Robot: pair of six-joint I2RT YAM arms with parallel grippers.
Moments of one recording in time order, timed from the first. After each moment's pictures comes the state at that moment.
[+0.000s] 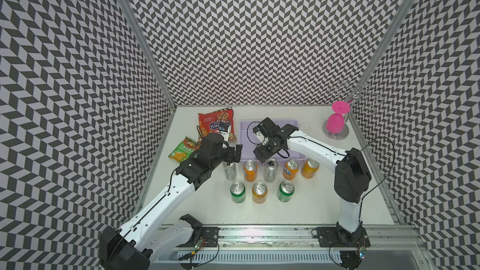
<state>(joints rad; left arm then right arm) -0.54 1.02 0.89 -0.42 -0.14 -0.18 0.73 1.93 1.63 -0.88 0.02 0.06</state>
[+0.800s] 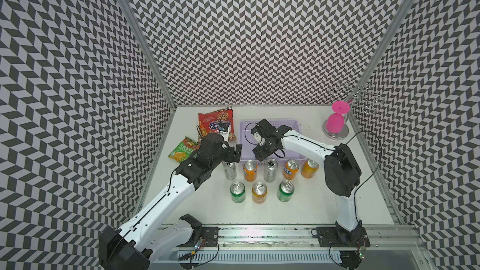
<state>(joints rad) -0.54 1.02 0.89 -0.42 -0.14 -0.18 0.72 2.03 1.65 -0.82 -0.01 0.06</state>
